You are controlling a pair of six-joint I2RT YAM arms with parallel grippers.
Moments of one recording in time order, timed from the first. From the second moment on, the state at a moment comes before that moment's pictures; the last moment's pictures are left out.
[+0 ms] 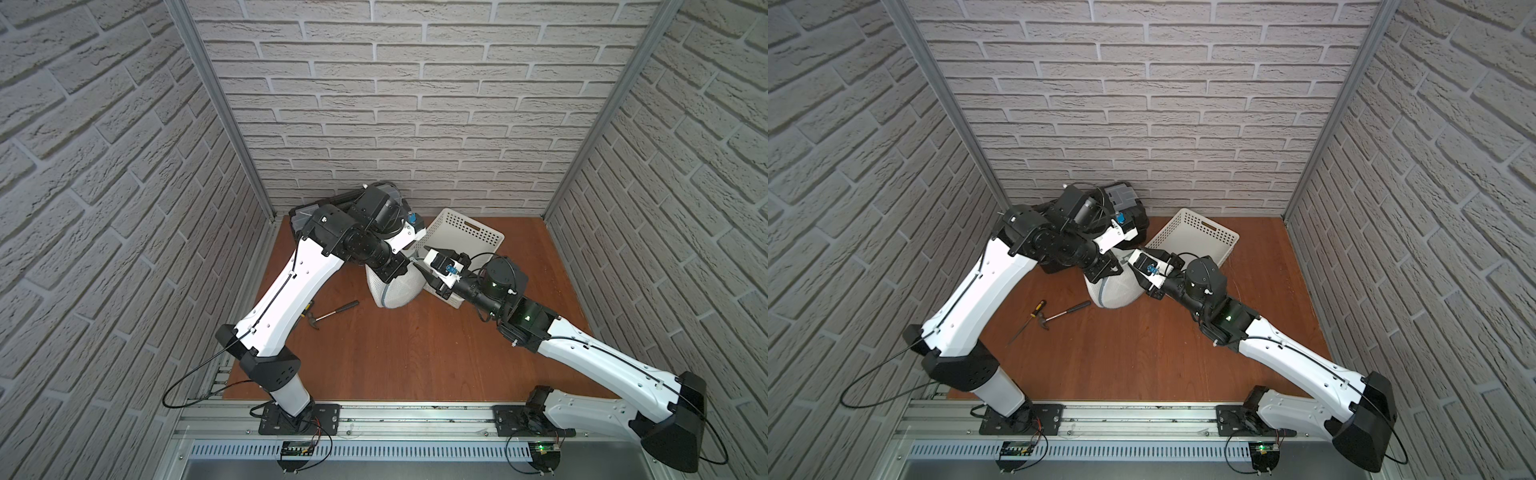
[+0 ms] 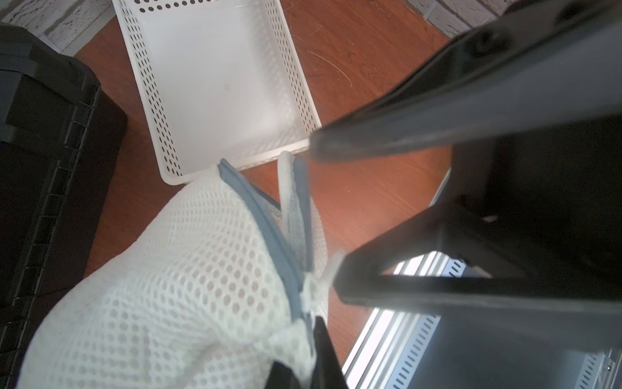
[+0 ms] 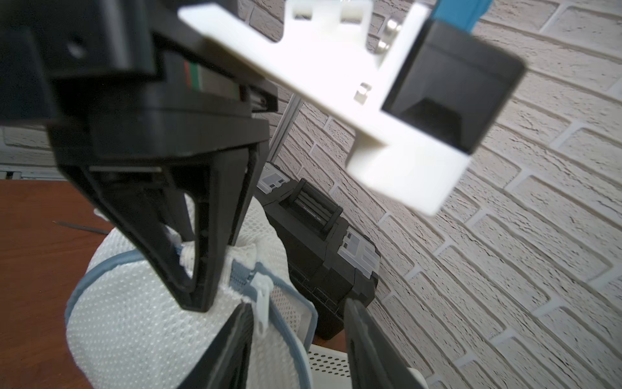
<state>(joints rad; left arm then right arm) -0.72 1.65 2.14 -1.51 0.27 0.17 0.77 1.11 0.96 0.10 0.00 -0.49</state>
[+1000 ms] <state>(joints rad) -0.72 1.65 2.11 -1.50 0.26 0.19 0.77 1.15 0.97 0.08 -0.07 -0.42</state>
